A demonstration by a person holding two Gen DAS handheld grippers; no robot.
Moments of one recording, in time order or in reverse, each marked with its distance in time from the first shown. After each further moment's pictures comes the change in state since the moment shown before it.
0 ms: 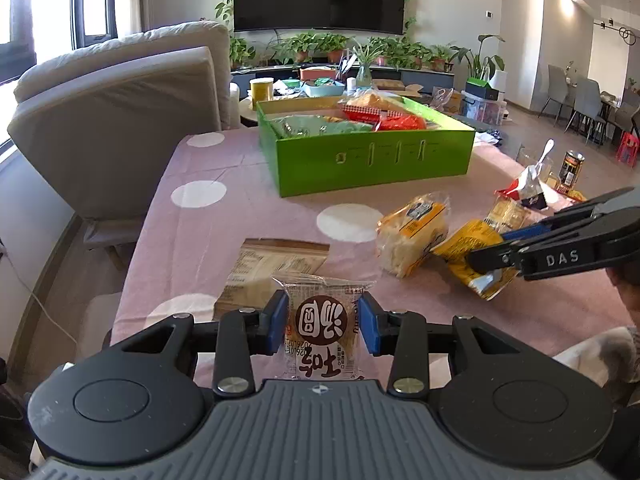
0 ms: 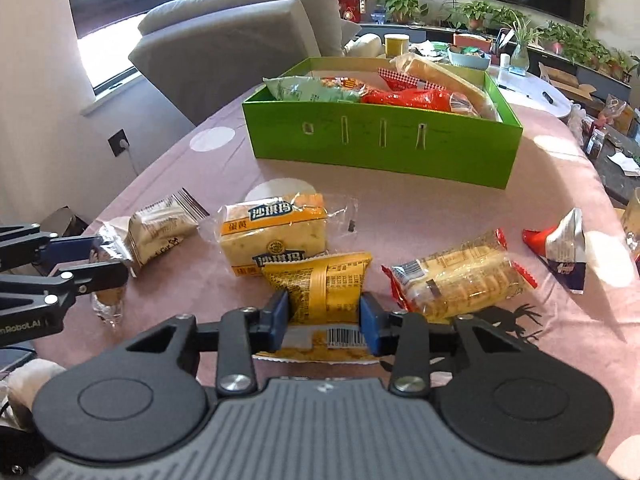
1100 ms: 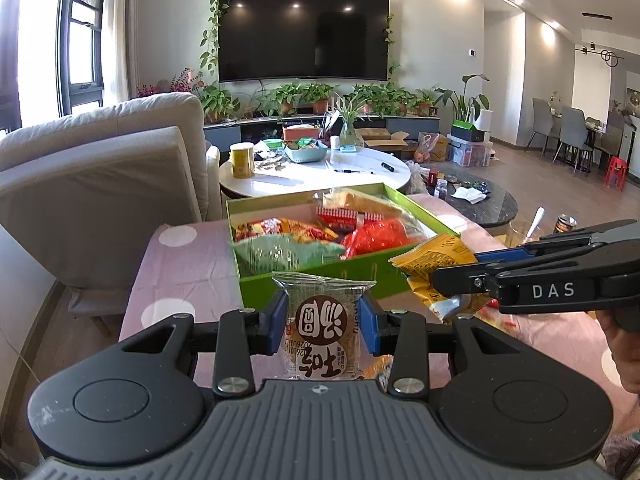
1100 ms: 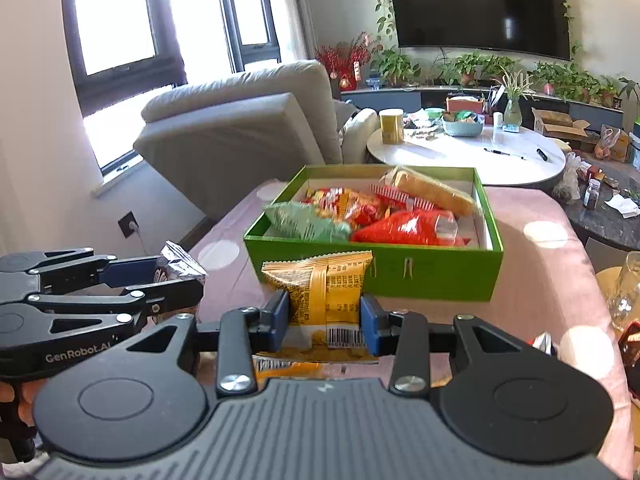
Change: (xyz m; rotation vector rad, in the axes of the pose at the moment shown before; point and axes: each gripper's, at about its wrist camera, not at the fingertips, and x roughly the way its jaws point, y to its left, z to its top) left arm 0.017 -0.021 0.097 0.029 -0.143 -0.027; right arm -0.024 -0.020 0.070 0.054 -0.211 0.035
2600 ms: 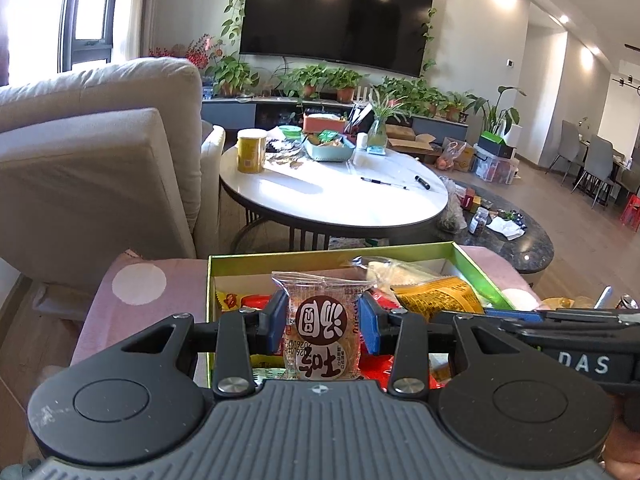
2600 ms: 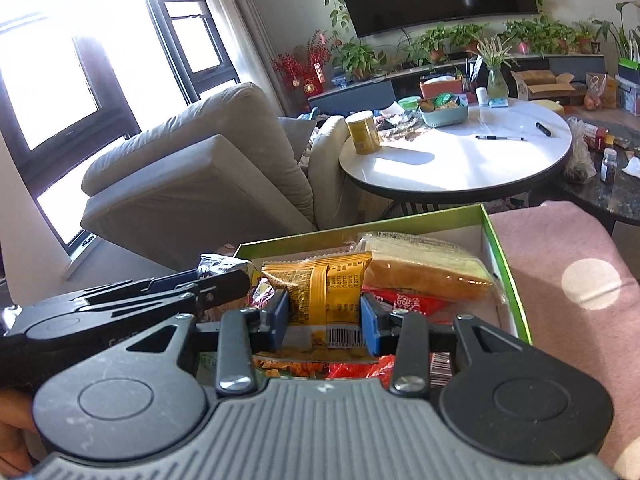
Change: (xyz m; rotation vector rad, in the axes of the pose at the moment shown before) left arm 0.182 0.044 0.083 -0.143 0.061 0.006; right arm 0.105 -0.059 0.075 0.205 -0.003 0.010
